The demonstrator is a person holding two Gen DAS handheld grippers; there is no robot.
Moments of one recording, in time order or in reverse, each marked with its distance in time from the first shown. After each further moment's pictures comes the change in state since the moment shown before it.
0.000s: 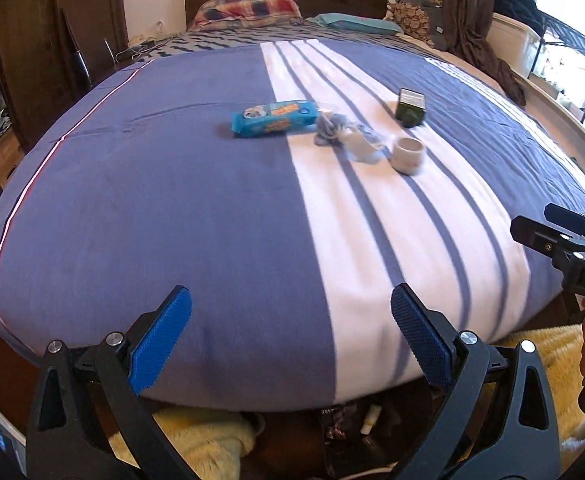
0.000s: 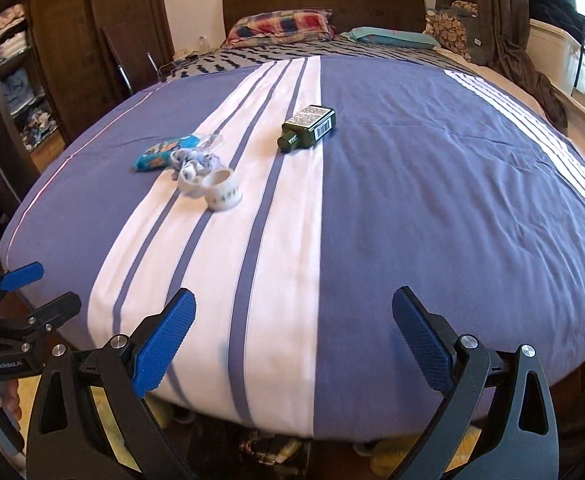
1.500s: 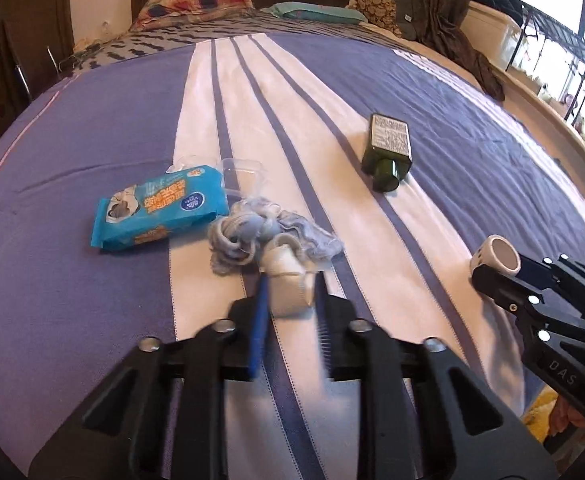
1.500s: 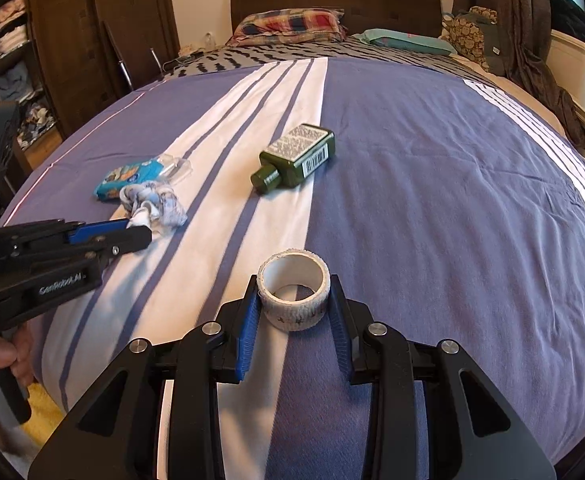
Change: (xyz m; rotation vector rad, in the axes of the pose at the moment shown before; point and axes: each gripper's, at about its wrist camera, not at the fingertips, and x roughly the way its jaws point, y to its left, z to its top) left arm 0.099 -0.052 0.104 0.075 0.033 -0.138; right arm 0.060 -0.026 0.048 -0.051 -0.004 0.017
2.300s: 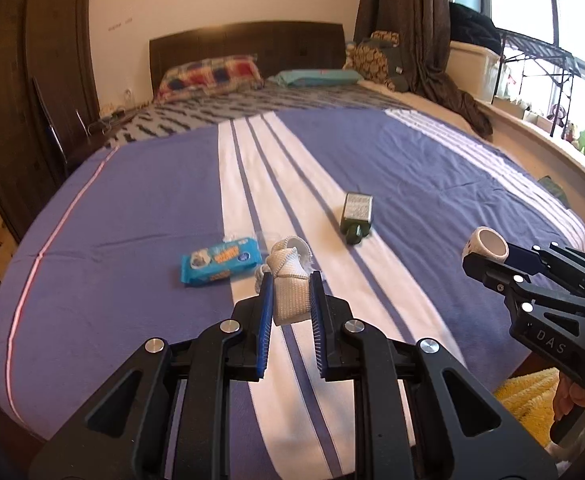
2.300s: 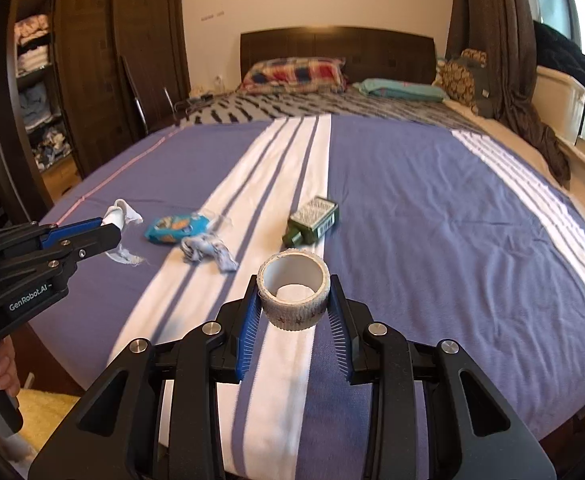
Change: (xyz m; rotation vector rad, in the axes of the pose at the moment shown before) left arm -0.141 -0.025 -0.016 0.059 -0.240 0.085; right arm -0.097 0.024 0.007 -0.018 -0.179 -0.009
